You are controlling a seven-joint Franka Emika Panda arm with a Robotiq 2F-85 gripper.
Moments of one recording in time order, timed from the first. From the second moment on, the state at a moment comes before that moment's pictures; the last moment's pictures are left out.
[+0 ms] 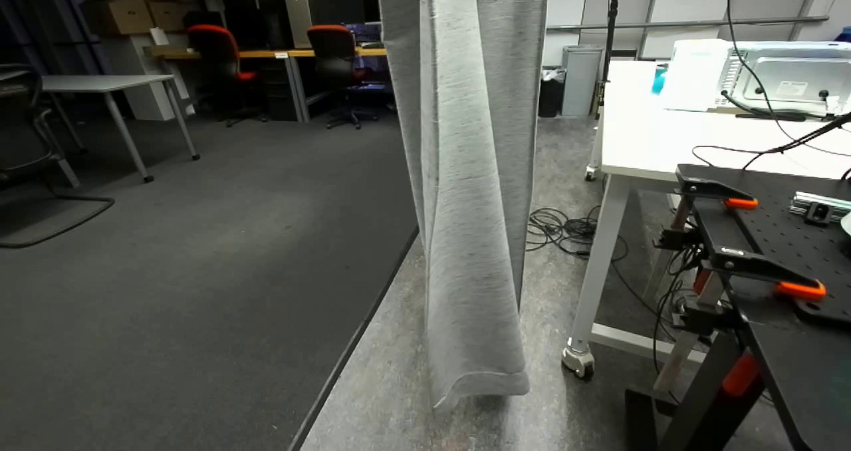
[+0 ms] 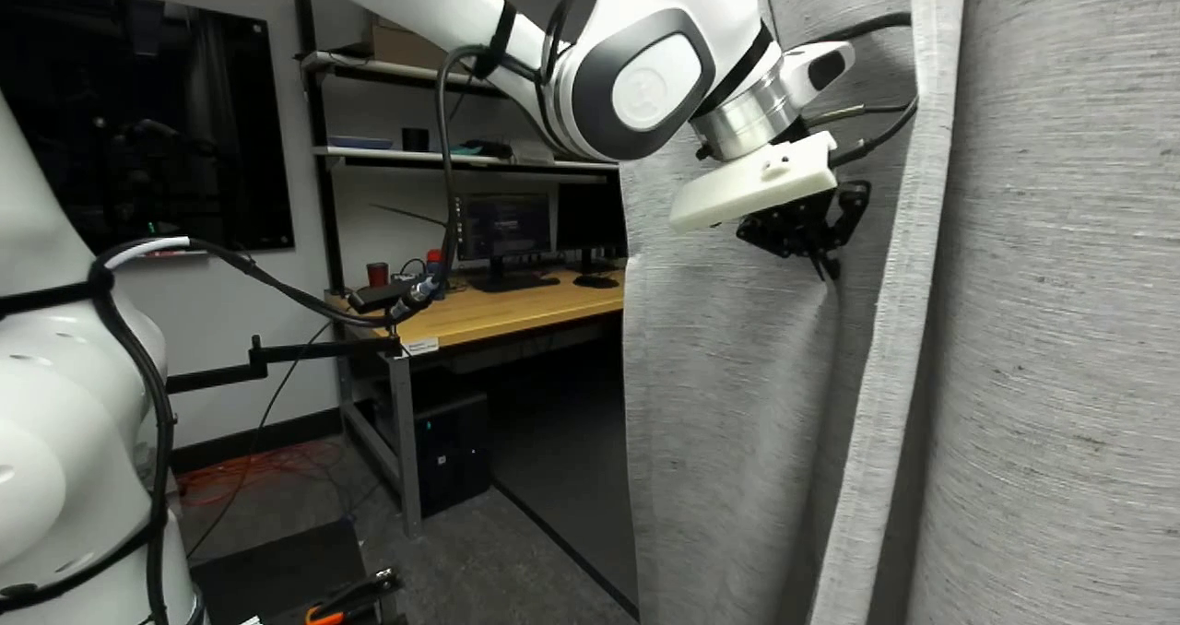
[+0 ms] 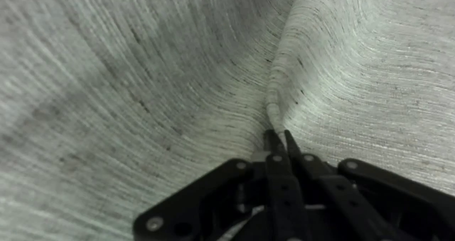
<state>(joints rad) -0.08 -0.19 -0.18 -2.24 0.01 2.79 -0.63</state>
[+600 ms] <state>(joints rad) -0.18 -0.31 -0.37 -2.04 0.02 2.39 -0.58</state>
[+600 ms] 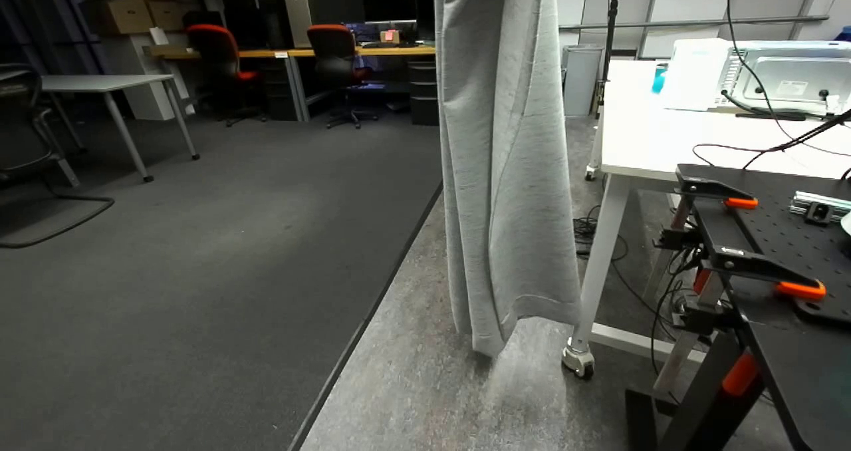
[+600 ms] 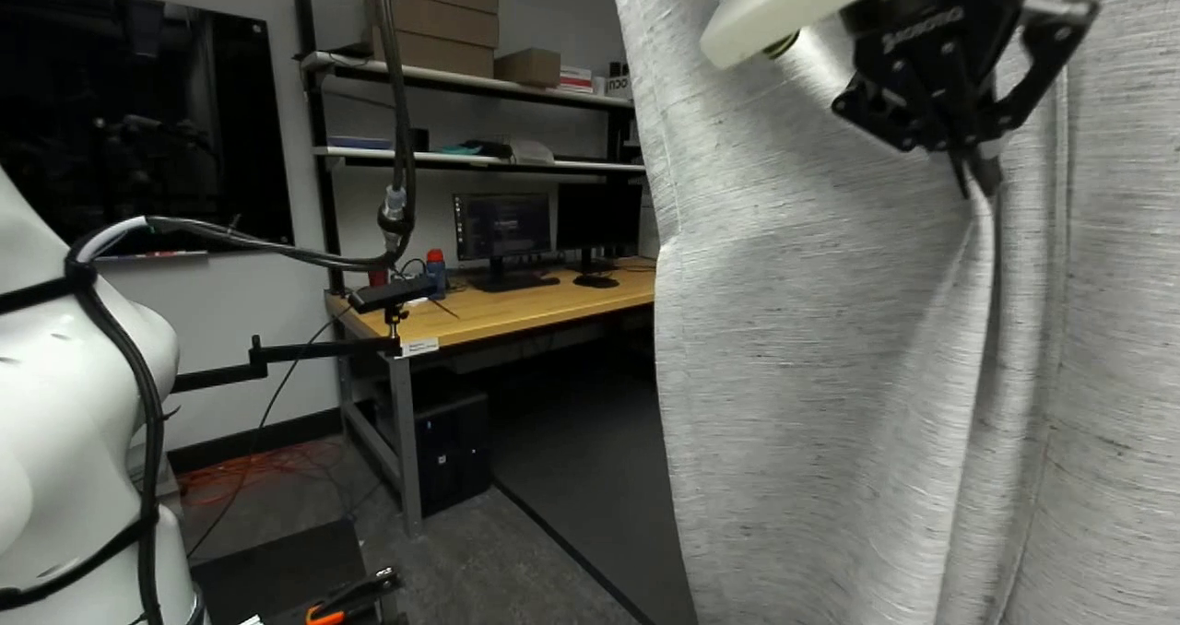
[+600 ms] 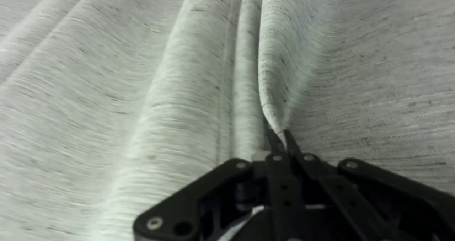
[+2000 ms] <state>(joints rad) -0.56 0.18 -0.64 -1.29 0.61 1.74 -0.56</state>
